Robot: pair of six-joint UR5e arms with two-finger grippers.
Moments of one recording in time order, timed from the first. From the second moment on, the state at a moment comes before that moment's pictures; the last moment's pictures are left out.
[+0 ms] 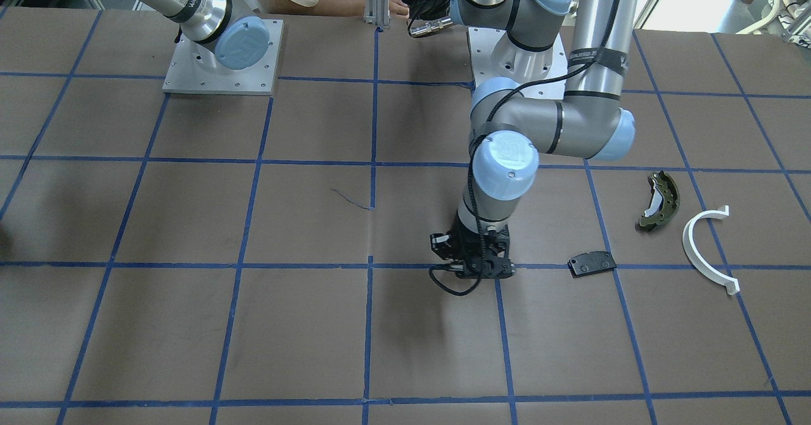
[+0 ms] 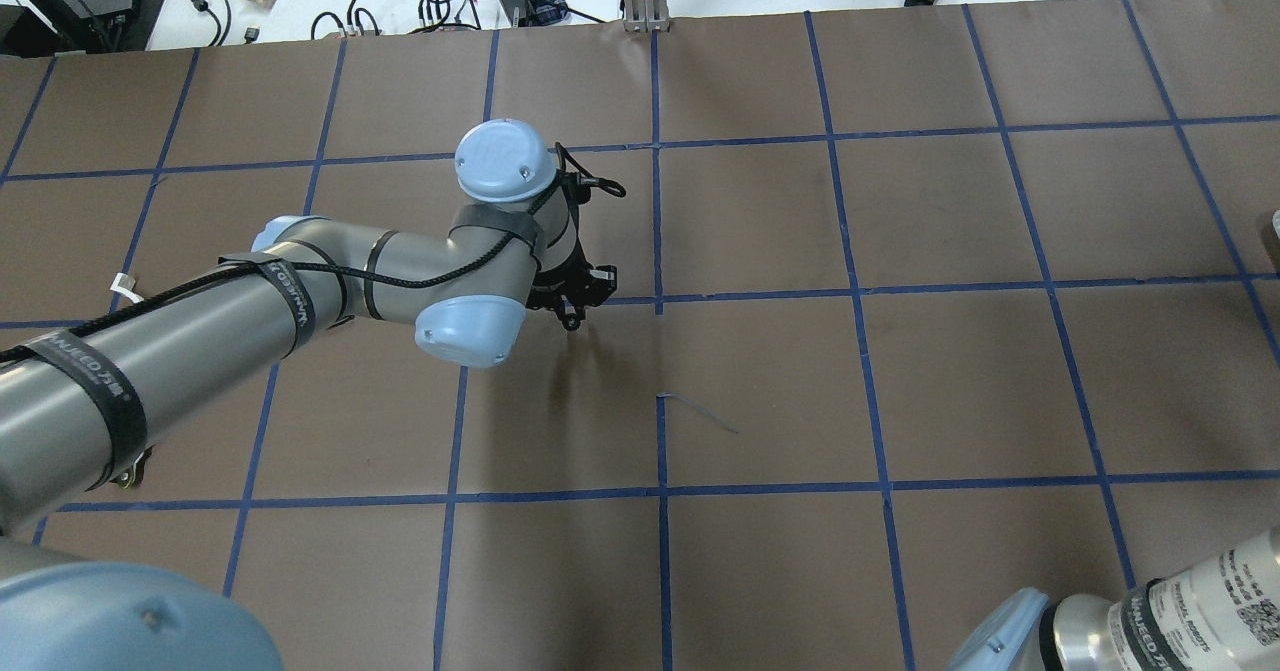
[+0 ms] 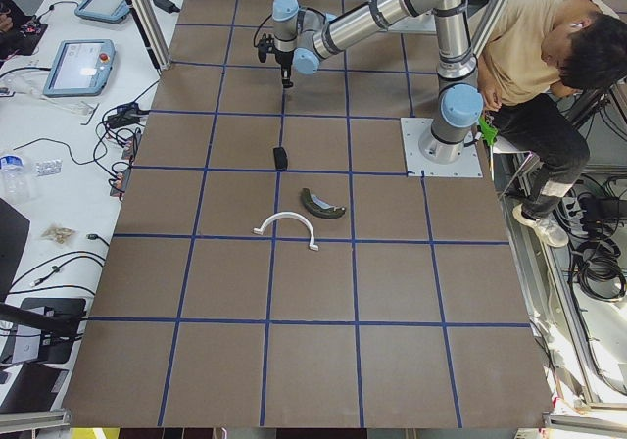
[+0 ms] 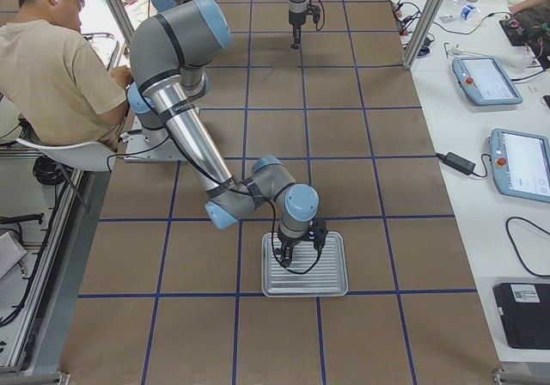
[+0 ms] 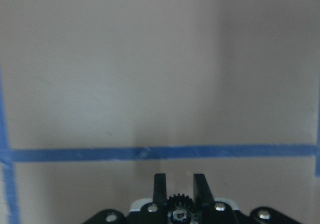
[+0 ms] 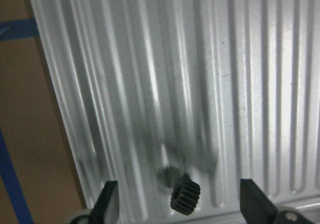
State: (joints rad) left arm -1.66 -1.97 -1.83 -0.88 1.55 -0.13; right arm 0.62 -0.99 1.65 -2.20 -1.74 -0.82
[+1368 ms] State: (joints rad) left arm -1.17 -1.87 -2.03 -0.87 1.66 0.53; right arm 0.62 -0.99 1.65 -2.20 -1.79 -0.82
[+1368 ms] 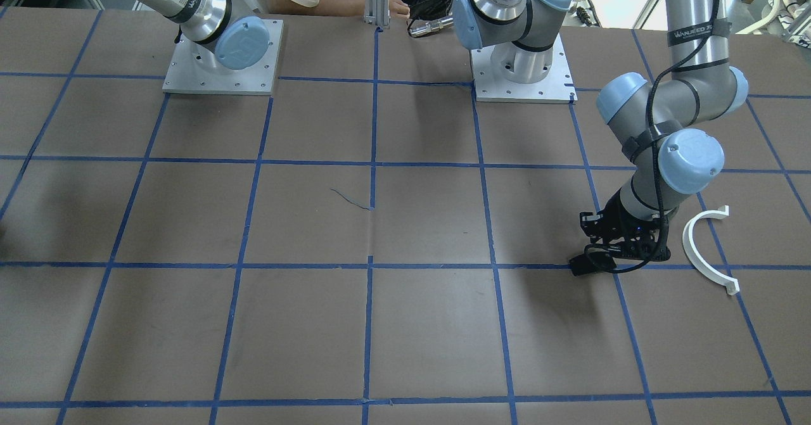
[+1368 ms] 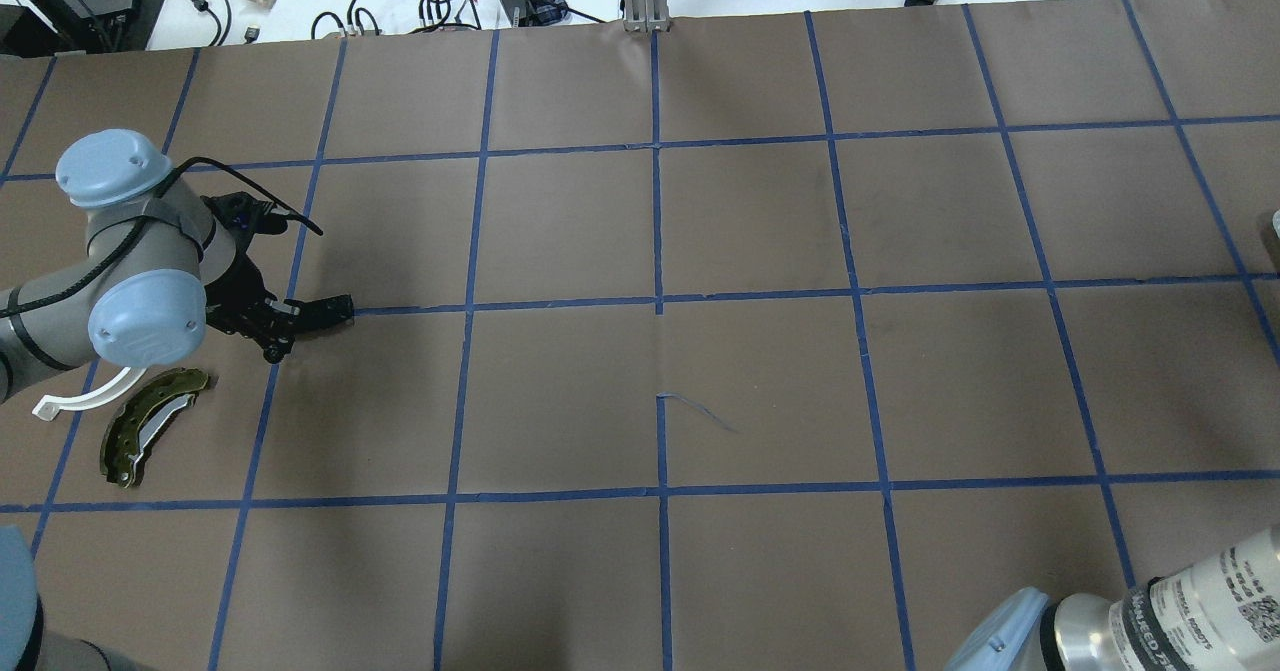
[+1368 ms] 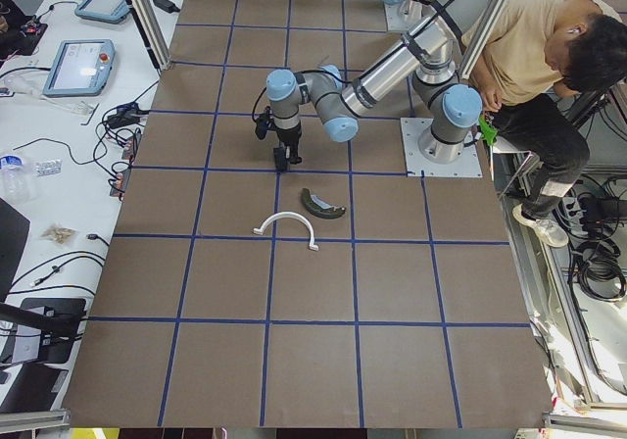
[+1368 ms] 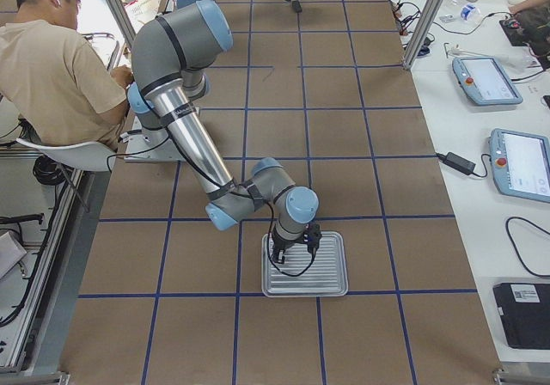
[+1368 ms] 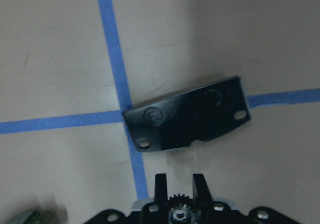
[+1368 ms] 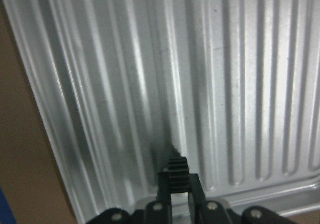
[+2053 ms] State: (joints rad) left arm -1.17 -1.86 -2.03 -0.88 1.66 0.51; right arm 0.66 -1.12 1.63 -2.03 -1.74 -0.79
